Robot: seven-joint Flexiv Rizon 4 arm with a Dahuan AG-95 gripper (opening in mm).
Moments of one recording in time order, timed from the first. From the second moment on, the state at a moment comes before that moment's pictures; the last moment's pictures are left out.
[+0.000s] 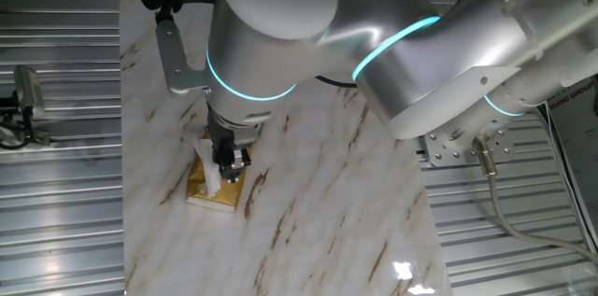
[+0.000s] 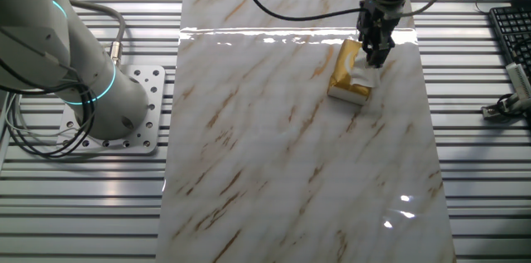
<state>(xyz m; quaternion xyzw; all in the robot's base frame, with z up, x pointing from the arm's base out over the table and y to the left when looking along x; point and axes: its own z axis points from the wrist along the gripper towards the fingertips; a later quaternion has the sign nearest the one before) 0.572 0.088 0.115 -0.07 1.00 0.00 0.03</state>
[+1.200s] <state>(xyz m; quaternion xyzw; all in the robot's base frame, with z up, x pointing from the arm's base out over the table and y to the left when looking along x) 0.546 0.093 0.093 -0.14 0.99 0.00 0.06</state>
